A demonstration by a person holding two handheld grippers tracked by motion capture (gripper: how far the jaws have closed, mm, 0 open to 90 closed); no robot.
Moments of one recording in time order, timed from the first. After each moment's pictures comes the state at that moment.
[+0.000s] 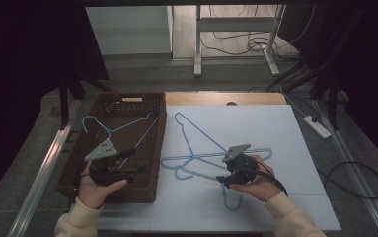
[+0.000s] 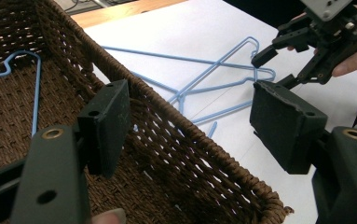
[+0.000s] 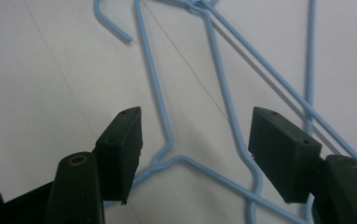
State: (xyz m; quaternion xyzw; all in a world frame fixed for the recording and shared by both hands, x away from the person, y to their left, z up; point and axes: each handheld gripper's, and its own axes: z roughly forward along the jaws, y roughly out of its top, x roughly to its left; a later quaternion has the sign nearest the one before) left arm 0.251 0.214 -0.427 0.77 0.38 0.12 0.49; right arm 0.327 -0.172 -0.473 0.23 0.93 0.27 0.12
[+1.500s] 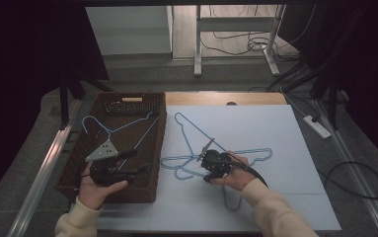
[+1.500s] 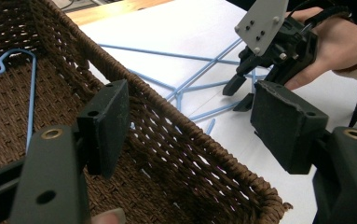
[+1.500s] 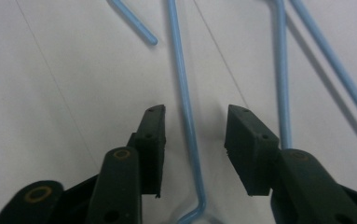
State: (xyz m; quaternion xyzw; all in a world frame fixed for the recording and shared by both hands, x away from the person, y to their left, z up) left arm 0.251 0.214 -0.428 0.78 0.38 0.12 0.49; right arm 0.355 -0.107 -0.496 0.20 0.97 0.14 0.05
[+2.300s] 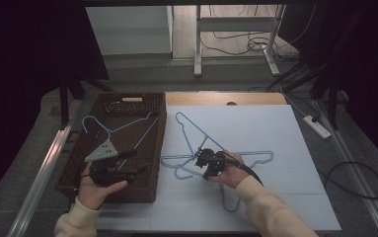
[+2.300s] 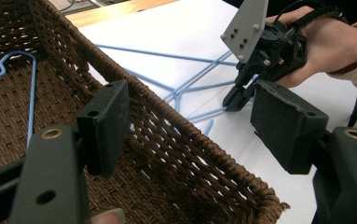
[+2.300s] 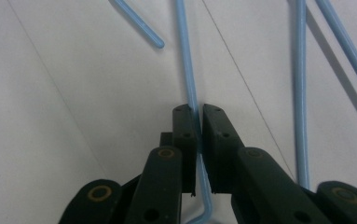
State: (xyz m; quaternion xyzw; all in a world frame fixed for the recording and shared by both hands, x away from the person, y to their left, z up) left arm 0.250 0.214 -0.427 0.77 0.38 0.12 0.49; right arm 0.360 -0.092 -0.497 0.22 0.97 0.10 0.03
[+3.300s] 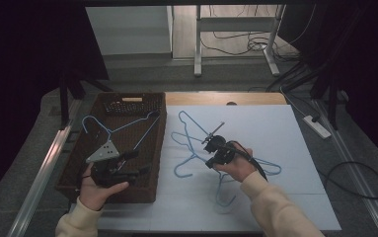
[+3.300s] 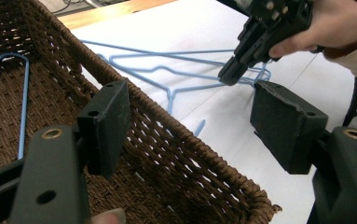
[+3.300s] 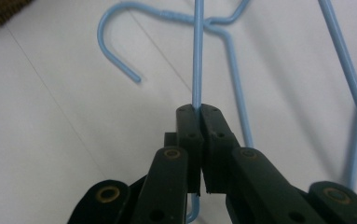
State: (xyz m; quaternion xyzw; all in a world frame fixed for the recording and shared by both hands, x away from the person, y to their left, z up) left arm 0.248 0.209 -0.426 0.77 0.37 0.12 0.50; right arm 0.375 -0.115 -0.462 0.30 0.94 0.19 0.02
